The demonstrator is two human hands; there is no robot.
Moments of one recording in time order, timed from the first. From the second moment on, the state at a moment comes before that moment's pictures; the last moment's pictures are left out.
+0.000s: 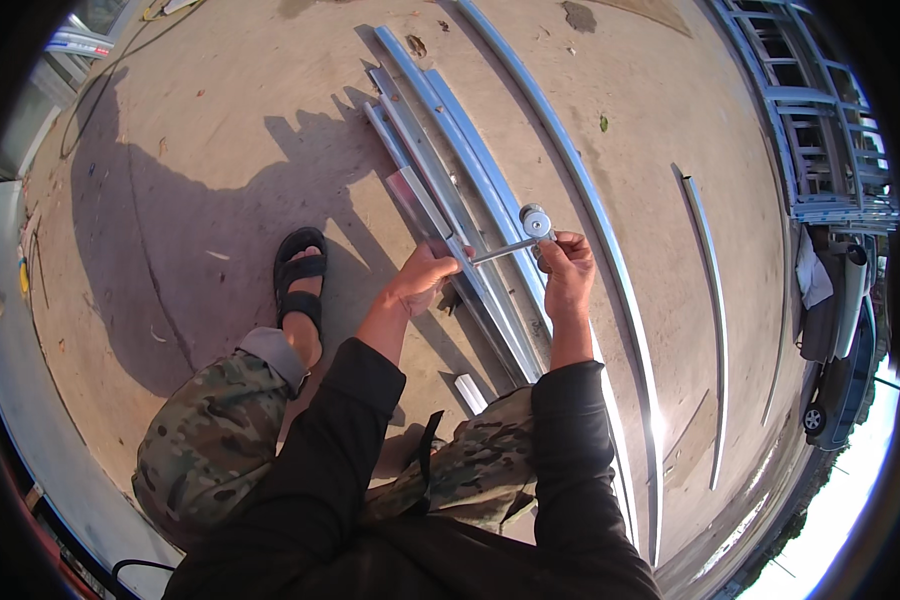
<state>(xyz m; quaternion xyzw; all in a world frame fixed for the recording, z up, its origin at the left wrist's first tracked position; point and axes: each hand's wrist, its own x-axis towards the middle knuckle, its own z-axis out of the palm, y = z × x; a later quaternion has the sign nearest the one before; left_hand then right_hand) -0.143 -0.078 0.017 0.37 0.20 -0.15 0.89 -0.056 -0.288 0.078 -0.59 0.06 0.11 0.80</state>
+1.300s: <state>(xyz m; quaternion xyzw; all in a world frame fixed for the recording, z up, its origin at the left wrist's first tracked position) -0.125 -0.083 0.024 0.46 0.18 -0.16 0.85 -0.080 -0.261 0.061 -0.63 0.13 0.20 0.74</state>
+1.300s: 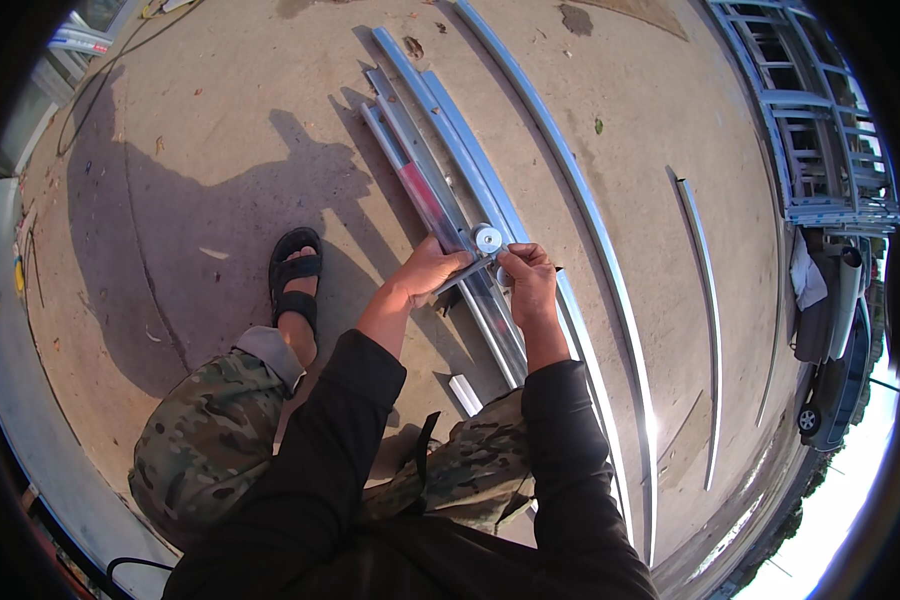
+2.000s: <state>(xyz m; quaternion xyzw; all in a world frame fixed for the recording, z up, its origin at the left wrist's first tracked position) -0.125 -0.080 0.023 0.46 0.19 -0.17 0.85 -0.082 -0.260 0.057 -0.61 0.15 0.22 0.74</state>
